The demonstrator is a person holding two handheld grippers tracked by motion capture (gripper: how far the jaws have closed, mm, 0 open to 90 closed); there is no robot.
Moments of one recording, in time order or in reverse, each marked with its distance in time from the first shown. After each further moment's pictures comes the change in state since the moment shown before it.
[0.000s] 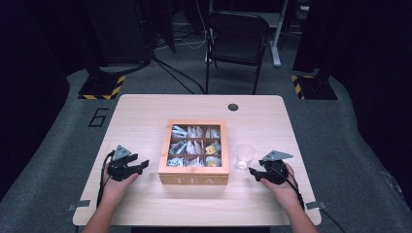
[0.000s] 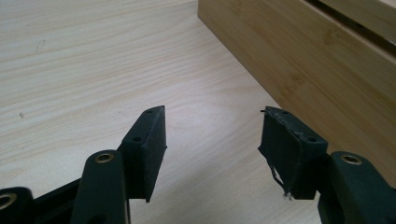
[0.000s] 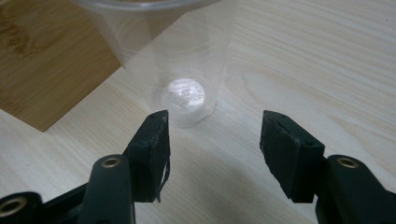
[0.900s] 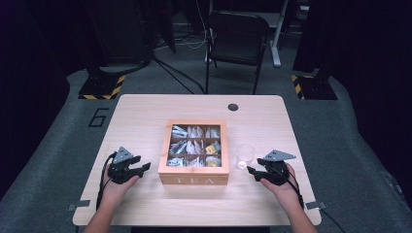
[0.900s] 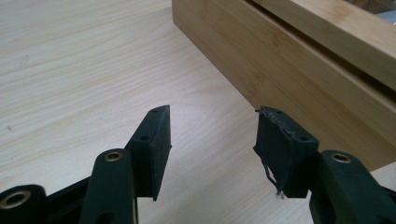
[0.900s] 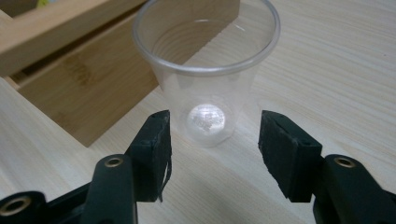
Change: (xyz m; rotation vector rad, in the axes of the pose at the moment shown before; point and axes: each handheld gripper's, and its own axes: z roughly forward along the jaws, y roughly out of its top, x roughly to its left) left arm -0.015 0.006 -0.014 0.003 -0.034 0.056; right arm 0.011 0.011 -0.018 -0.065 0.034 -0.007
